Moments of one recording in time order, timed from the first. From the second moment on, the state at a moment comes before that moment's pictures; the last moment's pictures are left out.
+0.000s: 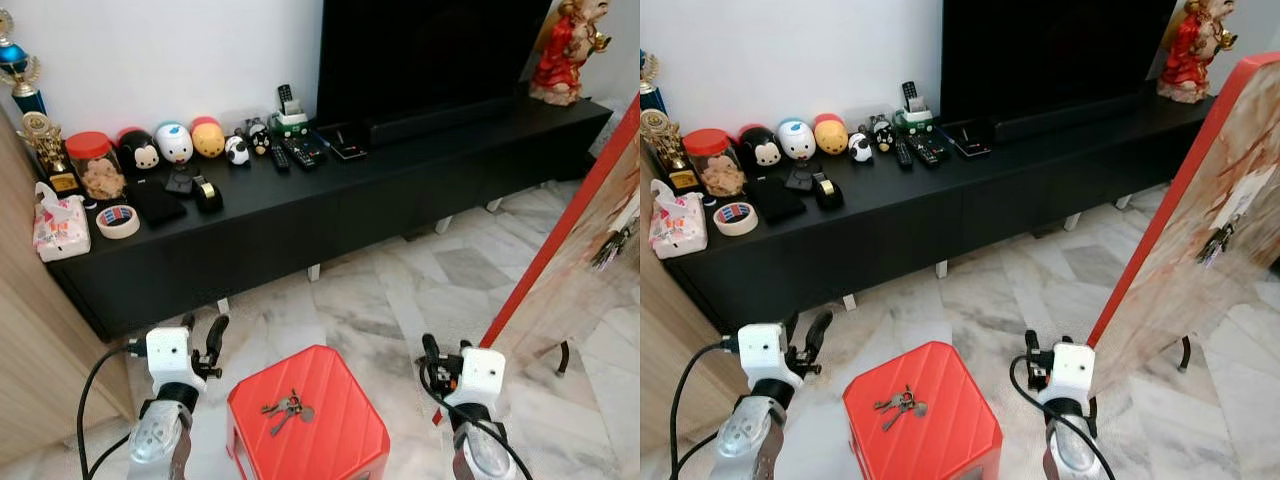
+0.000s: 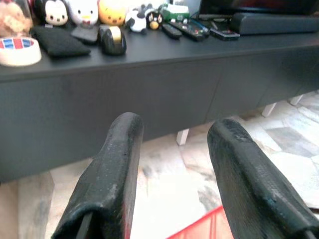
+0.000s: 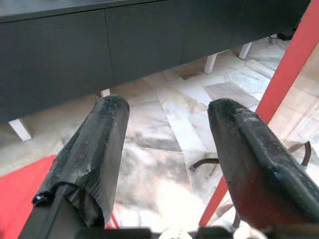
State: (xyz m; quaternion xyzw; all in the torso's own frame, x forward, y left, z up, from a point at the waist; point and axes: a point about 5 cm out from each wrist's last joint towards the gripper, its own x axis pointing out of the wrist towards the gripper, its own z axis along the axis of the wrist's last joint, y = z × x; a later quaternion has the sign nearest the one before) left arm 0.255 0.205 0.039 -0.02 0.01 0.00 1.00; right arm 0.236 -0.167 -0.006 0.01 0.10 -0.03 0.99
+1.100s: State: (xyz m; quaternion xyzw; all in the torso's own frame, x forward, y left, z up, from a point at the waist) left arm 0.265 0.196 0.042 -0.01 0.03 -0.02 1.00; right arm 0.249 -0.159 0.003 0.02 0.10 -0.03 0.99
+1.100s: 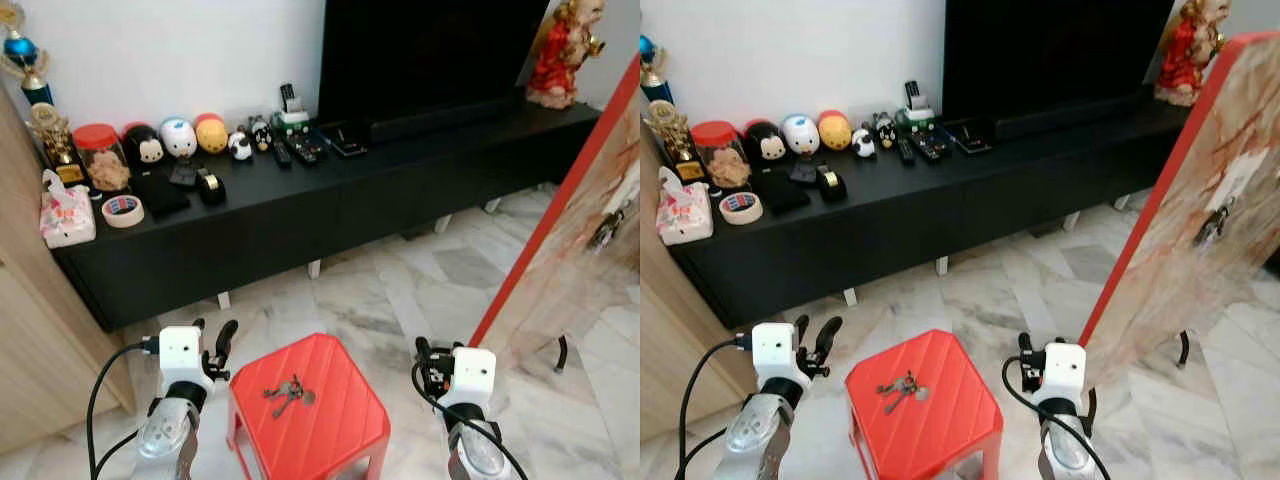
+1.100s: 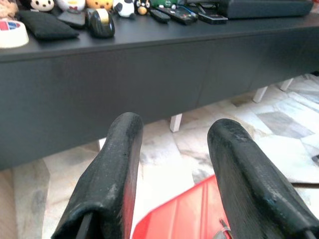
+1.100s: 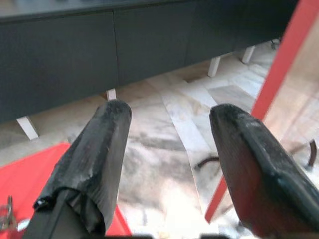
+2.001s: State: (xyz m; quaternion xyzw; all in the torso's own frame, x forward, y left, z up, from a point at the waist) left arm 0.283 0.186 0.052 -0.01 0.03 -0.04 1.00; right arm 0.250 -0.158 0.000 0.03 0.11 -0.03 0.99
